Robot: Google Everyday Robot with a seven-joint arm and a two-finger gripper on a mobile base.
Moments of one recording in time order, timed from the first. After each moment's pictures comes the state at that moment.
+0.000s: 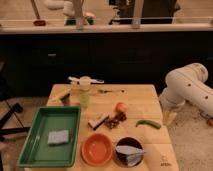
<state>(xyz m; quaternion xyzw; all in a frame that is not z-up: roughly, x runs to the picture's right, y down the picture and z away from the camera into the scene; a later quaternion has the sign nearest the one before) 0.286 0.111 0.683 -0.28 0.02 0.02 0.96</state>
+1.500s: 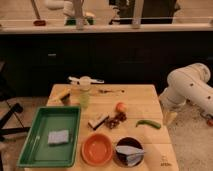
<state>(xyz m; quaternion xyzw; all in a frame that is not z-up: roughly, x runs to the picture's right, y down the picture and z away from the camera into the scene) 0.281 0.106 0.679 -0.27 -0.01 0.02 0.96</state>
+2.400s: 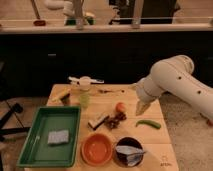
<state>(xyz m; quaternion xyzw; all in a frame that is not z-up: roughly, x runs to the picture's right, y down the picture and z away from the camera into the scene) 0.123 0.047 0.642 -0.18 -0.16 -0.09 0.97</state>
